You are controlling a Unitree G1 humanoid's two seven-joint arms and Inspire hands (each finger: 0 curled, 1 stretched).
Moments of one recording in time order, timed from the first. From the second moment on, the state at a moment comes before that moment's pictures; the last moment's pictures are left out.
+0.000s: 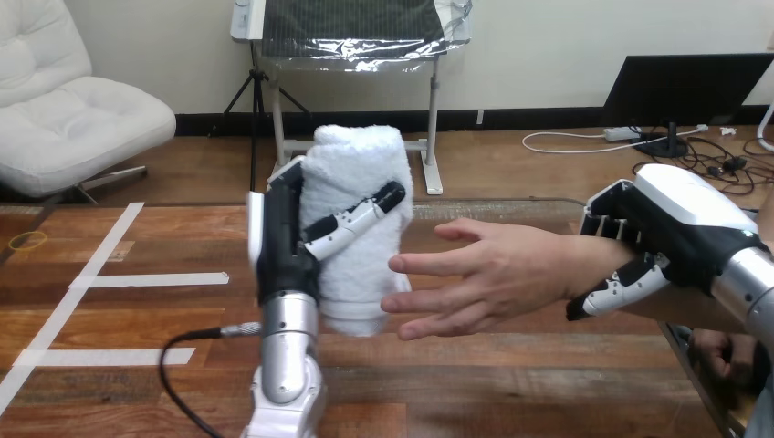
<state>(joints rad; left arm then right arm) -0.48 -0.10 0.05 0.93 0.01 -0.64 0.20 -0.26 -0.73 0.10 0.18 -0.47 -0.14 0.28</state>
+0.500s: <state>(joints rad) -0.54 -0.16 0.06 1.03 -0.04 -0.66 0.17 -0.26 -0.71 0.11 0.18 -0.47 -0.14 0.28</state>
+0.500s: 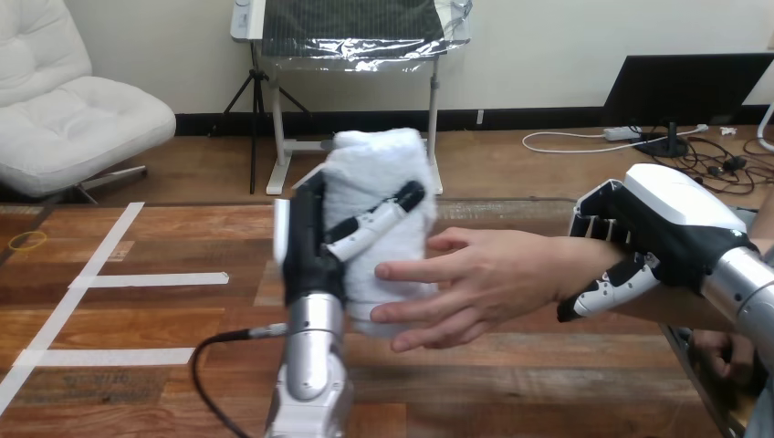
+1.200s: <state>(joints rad) -0.54 -0.17 0.05 1.06 -0.07 -0.66 0.14 -0.28 -0.70 0.12 0.18 -0.48 -0.14 0.28</state>
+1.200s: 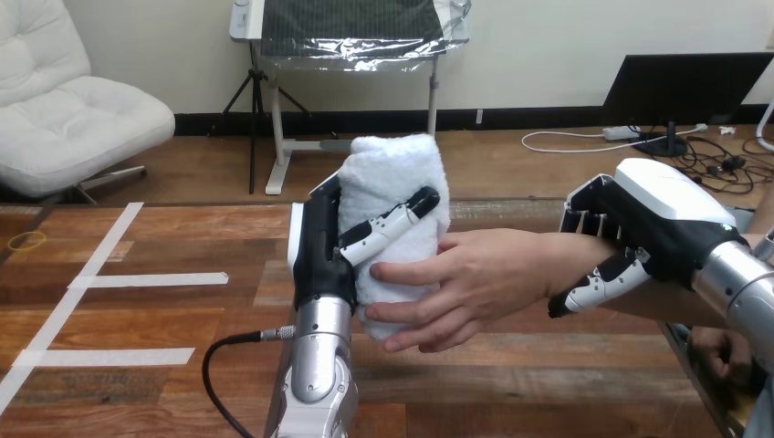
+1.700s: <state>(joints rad) -0.54 -0.17 0.05 1.06 -0.11 -0.66 0.13 -0.29 -0.70 0.12 0.17 -0.48 -0.13 0.28</state>
